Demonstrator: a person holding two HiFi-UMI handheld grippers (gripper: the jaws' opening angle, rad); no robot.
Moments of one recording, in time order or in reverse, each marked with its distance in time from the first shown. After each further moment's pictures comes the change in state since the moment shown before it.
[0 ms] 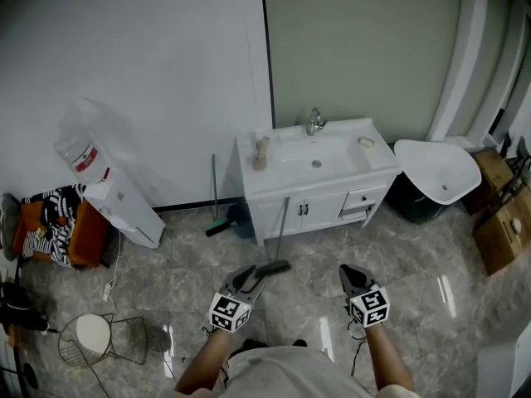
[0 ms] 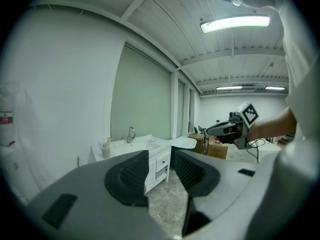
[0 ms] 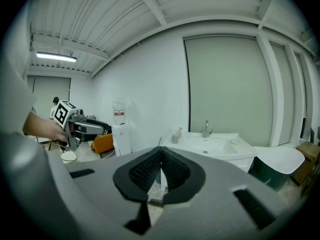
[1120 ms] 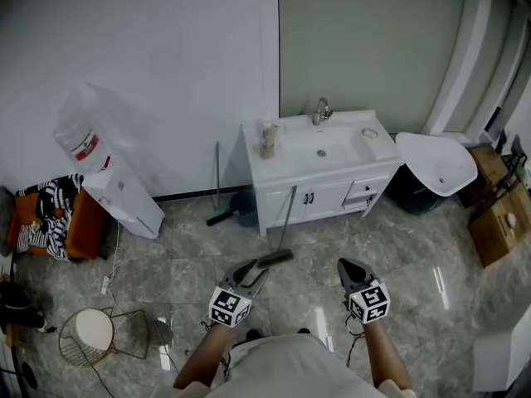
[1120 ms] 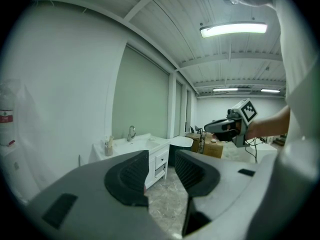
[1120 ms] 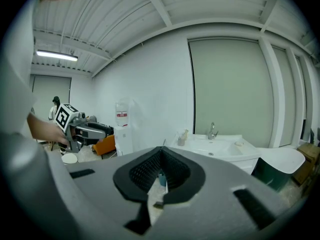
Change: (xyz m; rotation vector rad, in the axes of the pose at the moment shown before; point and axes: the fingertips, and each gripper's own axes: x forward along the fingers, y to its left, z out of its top) left arm -0.061 0.037 -0.010 -0.001 0.005 -0.047; right arm 0.016 0.083 0.023 -0.008 -0.015 -0.006
